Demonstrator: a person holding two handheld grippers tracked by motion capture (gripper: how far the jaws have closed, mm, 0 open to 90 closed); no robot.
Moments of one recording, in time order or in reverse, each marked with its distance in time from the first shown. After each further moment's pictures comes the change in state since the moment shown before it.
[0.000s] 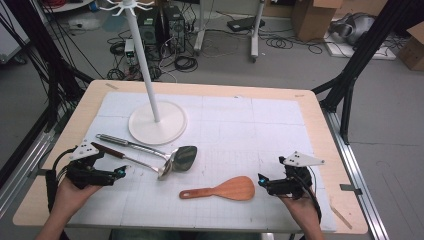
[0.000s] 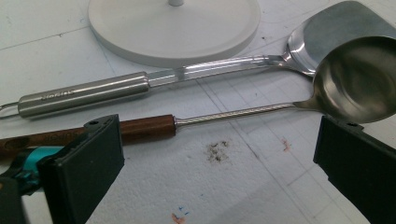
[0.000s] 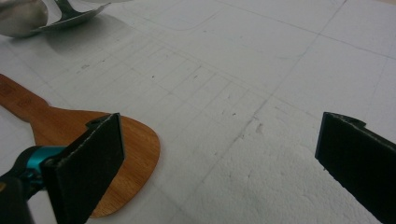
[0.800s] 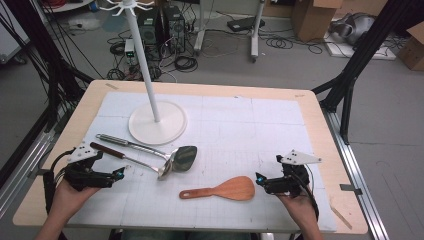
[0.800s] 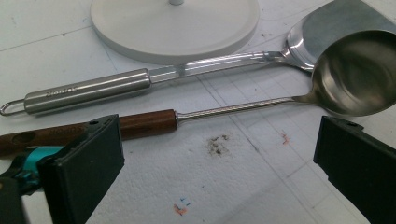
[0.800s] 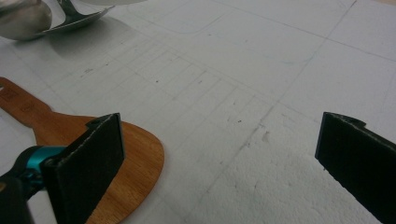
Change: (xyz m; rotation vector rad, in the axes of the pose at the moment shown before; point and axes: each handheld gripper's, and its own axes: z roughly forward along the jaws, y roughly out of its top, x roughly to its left) left arm -0.001 -0.004 -0.006 -0.003 0.005 0.015; right arm 0.002 0.005 0.006 -0.003 0.015 -0.001
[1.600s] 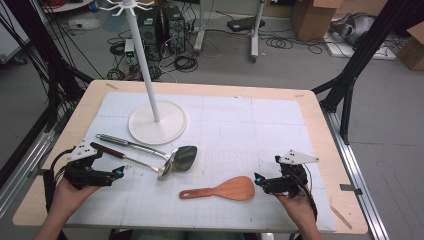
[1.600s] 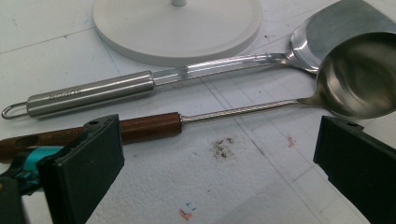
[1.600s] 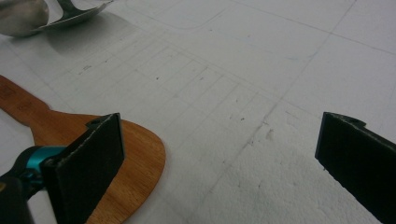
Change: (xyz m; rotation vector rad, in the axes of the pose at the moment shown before) left arm 0.004 0.001 0.003 -0.001 -0.003 0.005; right arm 0.001 0.000 0.003 0.020 -0.001 0.003
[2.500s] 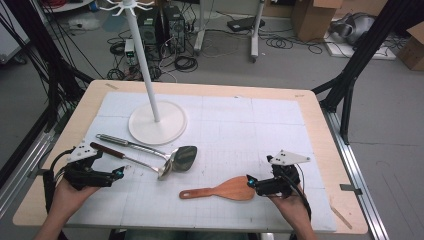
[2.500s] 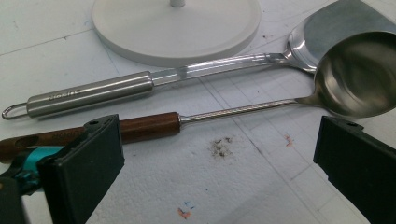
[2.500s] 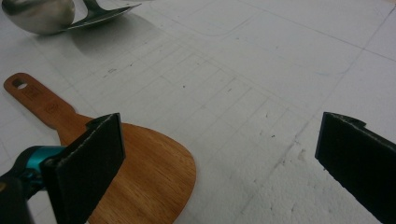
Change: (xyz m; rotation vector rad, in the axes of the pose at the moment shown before) left arm -0.002 0.000 -0.001 -0.004 -0.001 0.001; right arm 0.018 0.010 0.007 0.004 0.037 -0.051
